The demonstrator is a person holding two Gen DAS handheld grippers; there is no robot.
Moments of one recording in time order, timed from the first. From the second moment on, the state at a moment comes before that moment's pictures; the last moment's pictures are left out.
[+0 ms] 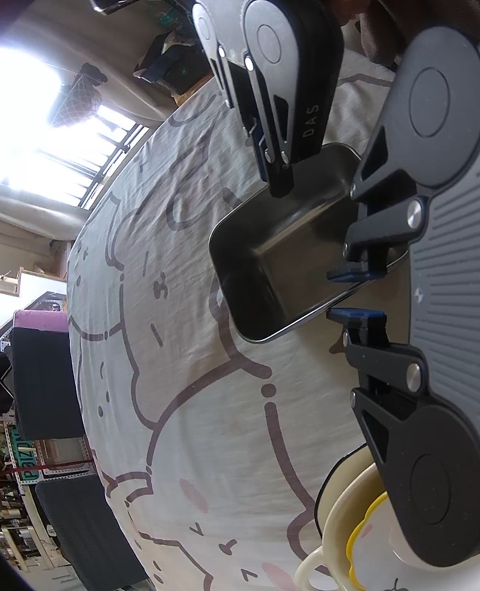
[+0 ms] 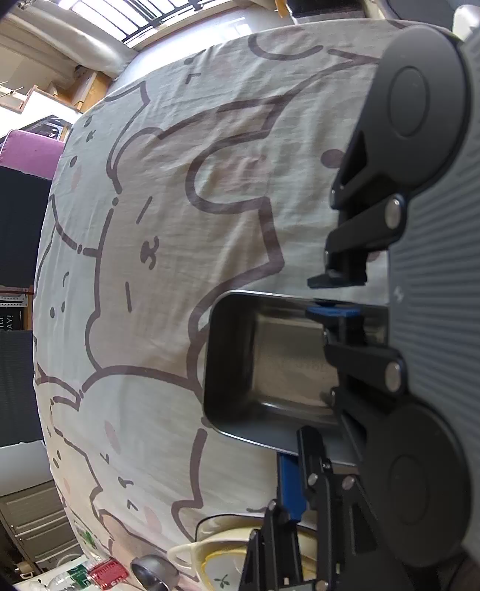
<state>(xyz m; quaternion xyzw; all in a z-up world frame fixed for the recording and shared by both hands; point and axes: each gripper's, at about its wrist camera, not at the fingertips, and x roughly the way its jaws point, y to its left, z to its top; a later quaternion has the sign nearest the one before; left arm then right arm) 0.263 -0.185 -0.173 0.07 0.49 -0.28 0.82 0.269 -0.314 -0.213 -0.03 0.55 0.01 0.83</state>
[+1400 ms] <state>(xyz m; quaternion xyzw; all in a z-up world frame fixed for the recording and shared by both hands) 0.298 -0.026 -0.063 -0.01 0.38 -0.17 0.91 0.276 -0.287 -0.135 0.06 0.39 0.01 0.92</state>
